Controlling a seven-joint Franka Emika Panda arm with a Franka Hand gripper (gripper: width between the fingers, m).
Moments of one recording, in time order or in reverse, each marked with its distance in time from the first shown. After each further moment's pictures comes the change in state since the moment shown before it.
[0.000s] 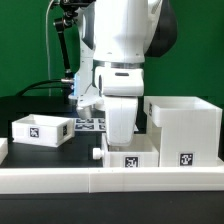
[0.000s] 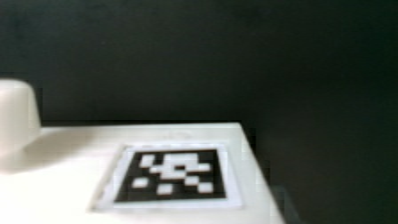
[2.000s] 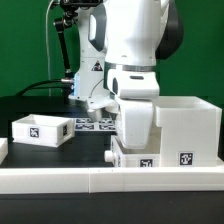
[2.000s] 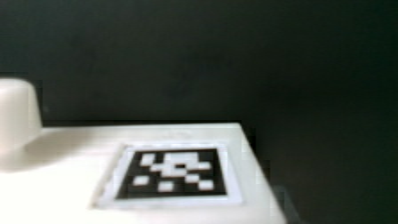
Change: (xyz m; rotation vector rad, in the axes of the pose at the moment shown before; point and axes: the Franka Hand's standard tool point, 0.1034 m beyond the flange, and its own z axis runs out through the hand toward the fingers) arm 0.020 0.002 0.002 0.002 -0.019 -0.066
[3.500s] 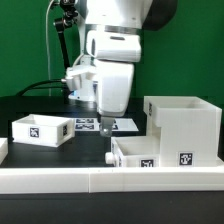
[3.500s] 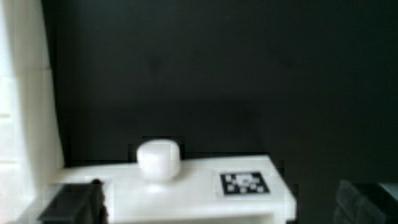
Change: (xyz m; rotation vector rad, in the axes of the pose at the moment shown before) arm -0.047 0.023 -0.056 -0.008 -0.019 0.025
